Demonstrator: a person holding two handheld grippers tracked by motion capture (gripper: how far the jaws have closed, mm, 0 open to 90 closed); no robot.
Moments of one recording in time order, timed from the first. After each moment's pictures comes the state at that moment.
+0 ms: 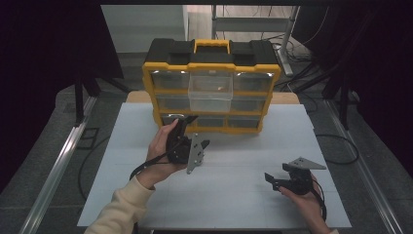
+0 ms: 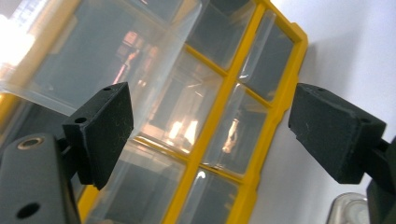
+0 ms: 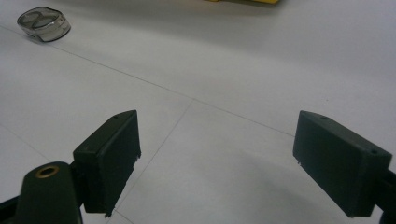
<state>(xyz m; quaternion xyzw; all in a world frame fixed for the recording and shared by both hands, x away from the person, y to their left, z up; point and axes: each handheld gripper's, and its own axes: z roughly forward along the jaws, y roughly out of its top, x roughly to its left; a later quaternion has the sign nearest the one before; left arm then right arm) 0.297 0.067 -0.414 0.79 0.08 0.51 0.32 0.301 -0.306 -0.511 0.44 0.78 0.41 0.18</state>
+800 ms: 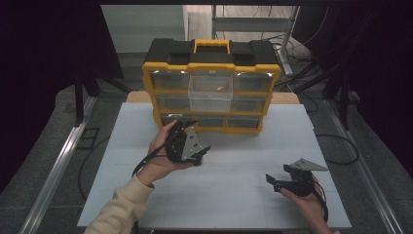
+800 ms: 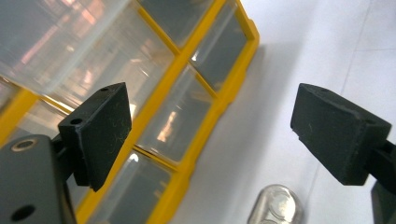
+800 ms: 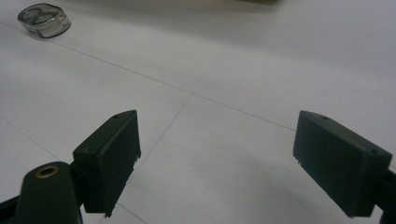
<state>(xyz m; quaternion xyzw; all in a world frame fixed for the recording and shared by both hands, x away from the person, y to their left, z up) 0.316 0.078 -0.425 0.84 0.15 0.37 0.36 0.297 -0.310 -0.512 0.44 0.78 0.41 0.18</state>
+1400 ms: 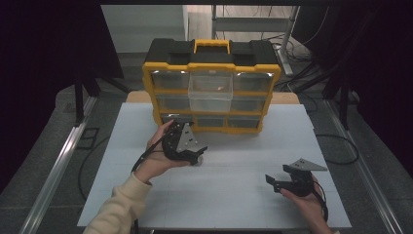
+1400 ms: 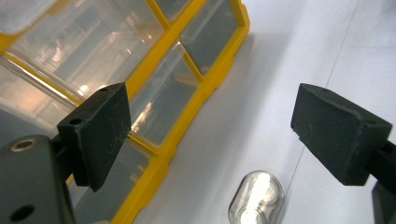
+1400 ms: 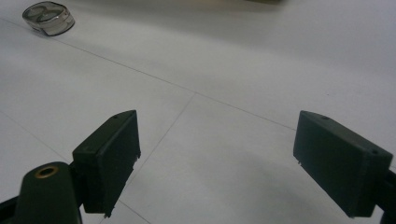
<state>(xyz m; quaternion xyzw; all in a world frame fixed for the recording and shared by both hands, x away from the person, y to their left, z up) 0.328 0.089 -0.430 0.85 0.18 0.32 0.37 0.297 -0.309 -0.512 0.44 0.78 0.41 0.18</state>
